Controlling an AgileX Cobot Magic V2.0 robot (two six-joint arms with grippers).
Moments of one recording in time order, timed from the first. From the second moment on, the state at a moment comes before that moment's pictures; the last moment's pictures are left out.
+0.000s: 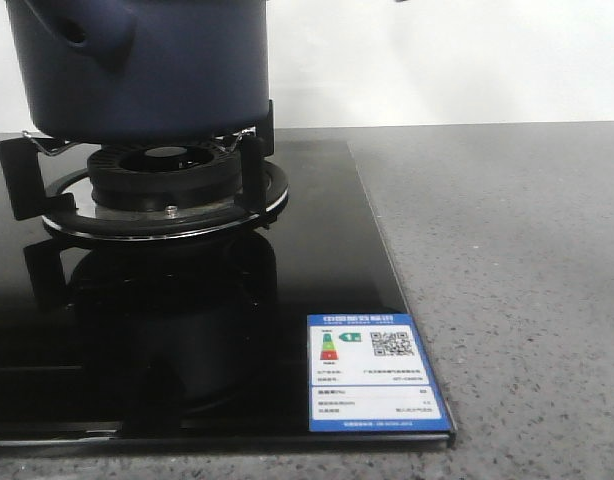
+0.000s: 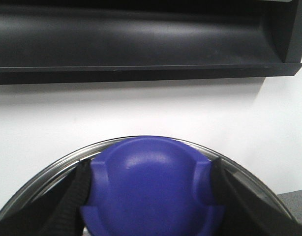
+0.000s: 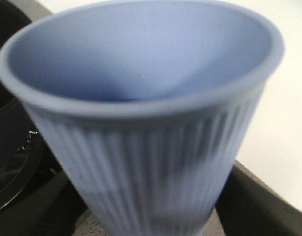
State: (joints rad) left arm -0.29 0.95 -0.94 -0.54 -0.02 0.51; right arm 0.47 1.40 -1.22 -0.33 0.32 -0.08
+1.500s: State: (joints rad) left arm -0.29 0.95 -0.94 -0.54 -0.02 0.51; right arm 0.68 1.60 -1.45 -1.30 0.50 -0.09
